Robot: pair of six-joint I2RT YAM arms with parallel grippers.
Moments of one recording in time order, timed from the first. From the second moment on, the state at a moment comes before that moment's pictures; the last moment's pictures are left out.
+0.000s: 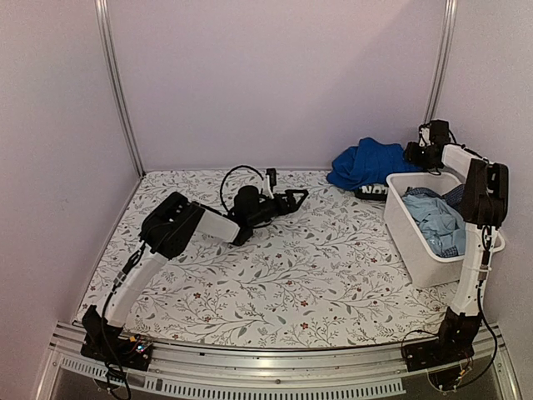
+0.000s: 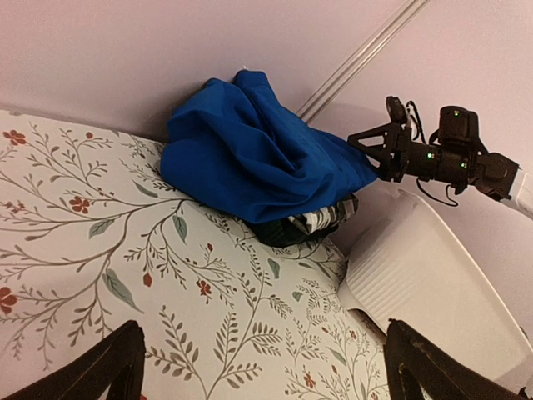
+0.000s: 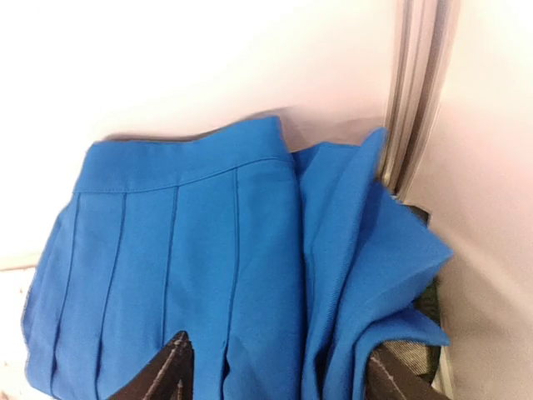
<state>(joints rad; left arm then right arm) -0.66 2.74 1.83 0.97 0.31 -0.75 -0.16 2.24 1.93 -0.29 -0.16 0.15</state>
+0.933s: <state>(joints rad) -0.62 2.12 1.53 0.48 0.08 -0.46 -0.05 1.80 1.74 -0.30 -0.08 0.05</state>
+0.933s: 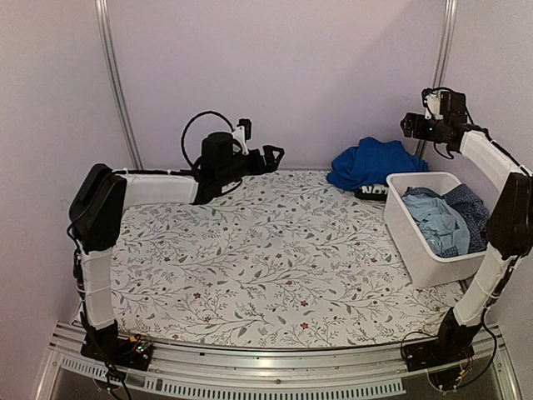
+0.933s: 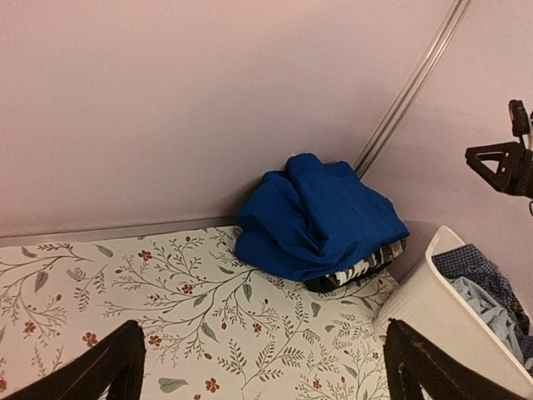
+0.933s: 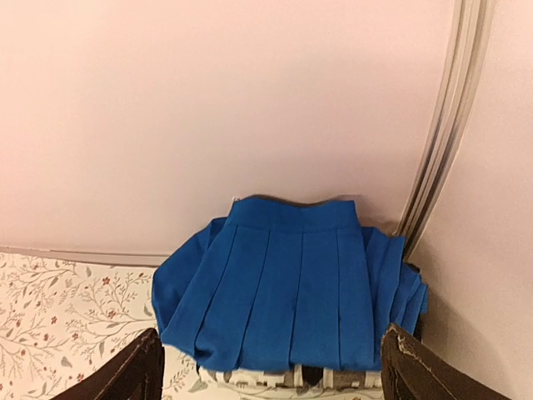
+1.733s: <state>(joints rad) -0.67 1.54 1.04 0.05 -0.14 -0.48 -0.04 1.19 0.89 -0.48 0.16 0.22</state>
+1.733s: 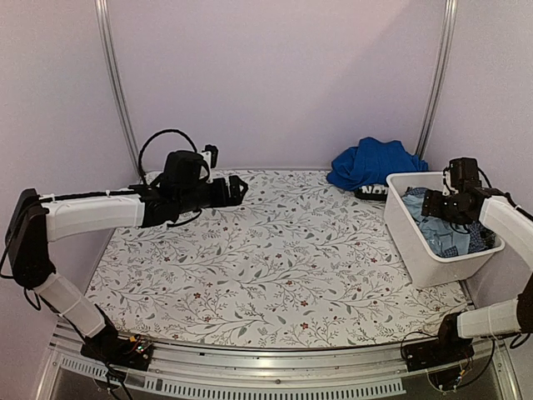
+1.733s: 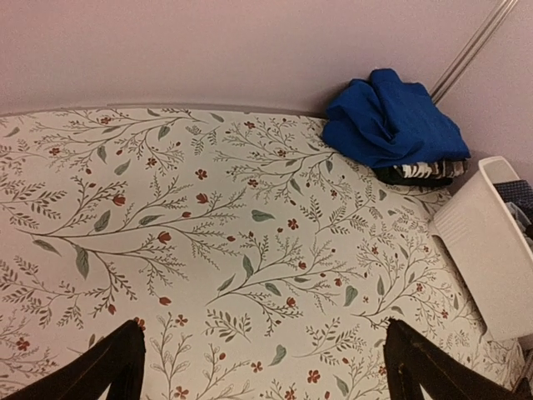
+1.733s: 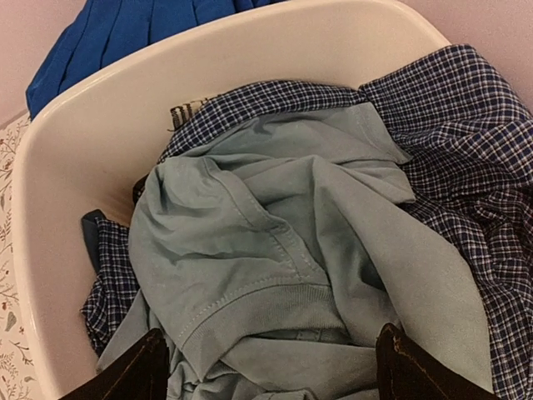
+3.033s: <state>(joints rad) -0.69 1.49 1.06 -0.03 -0.35 -0.49 0.08 1.27 1.76 -0.59 0.03 0.17</state>
